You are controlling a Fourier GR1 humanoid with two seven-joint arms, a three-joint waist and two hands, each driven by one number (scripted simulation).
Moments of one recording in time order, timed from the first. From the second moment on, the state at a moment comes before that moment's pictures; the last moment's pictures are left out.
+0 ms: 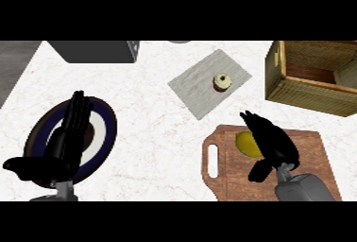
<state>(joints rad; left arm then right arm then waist) 0.00 0.08 -0.03 -1.69 0.05 0.12 0.02 -0.15 -0.23 0.28 -1.53 0.91 0.34 0.39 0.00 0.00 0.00</state>
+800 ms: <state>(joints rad) -0.01 0.06 -0.02 -1.70 0.02 0.12 0.03 -0.16 -0.22 0.28 -1.44 1.01 0.35 0.26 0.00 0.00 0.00</state>
